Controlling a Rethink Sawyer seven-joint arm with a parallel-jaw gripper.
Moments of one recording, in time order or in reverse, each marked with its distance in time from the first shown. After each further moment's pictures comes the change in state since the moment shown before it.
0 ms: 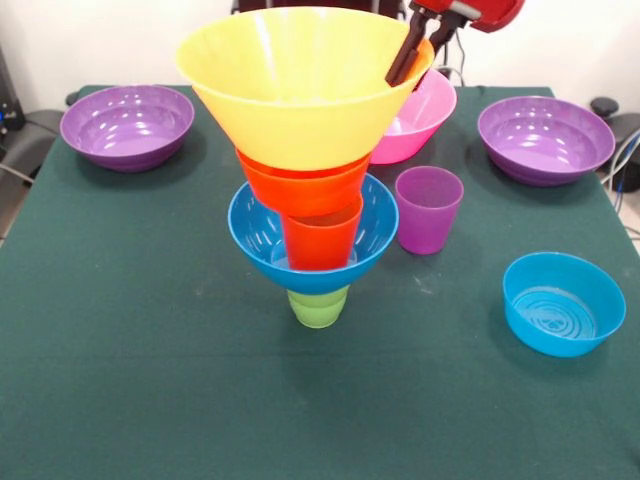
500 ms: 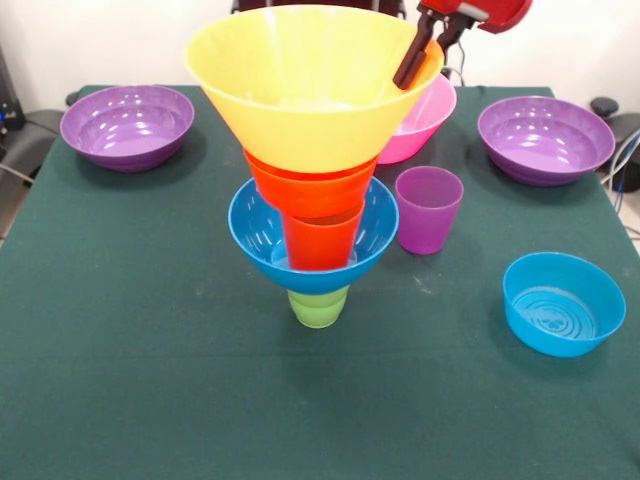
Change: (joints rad) arm 0.000 0.001 0.013 -0.008 -0.001 0.016 0.000
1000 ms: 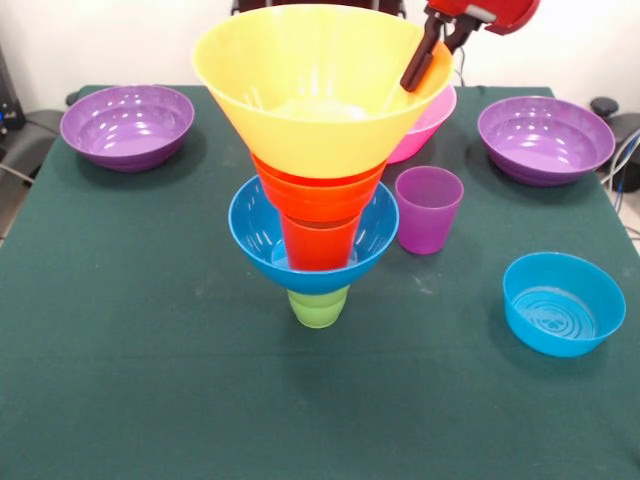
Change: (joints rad) arm -0.001 -0.001 0.010 -0.002 0.000 0.000 0.000
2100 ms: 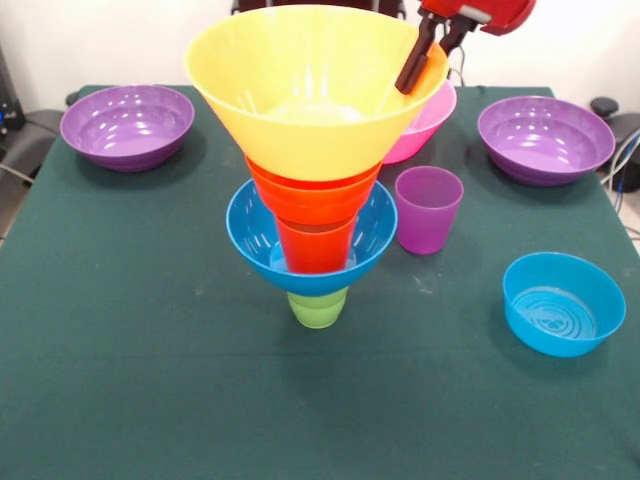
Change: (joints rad) arm -0.028 -0.009 0.023 -0.002 0.000 0.000 0.000
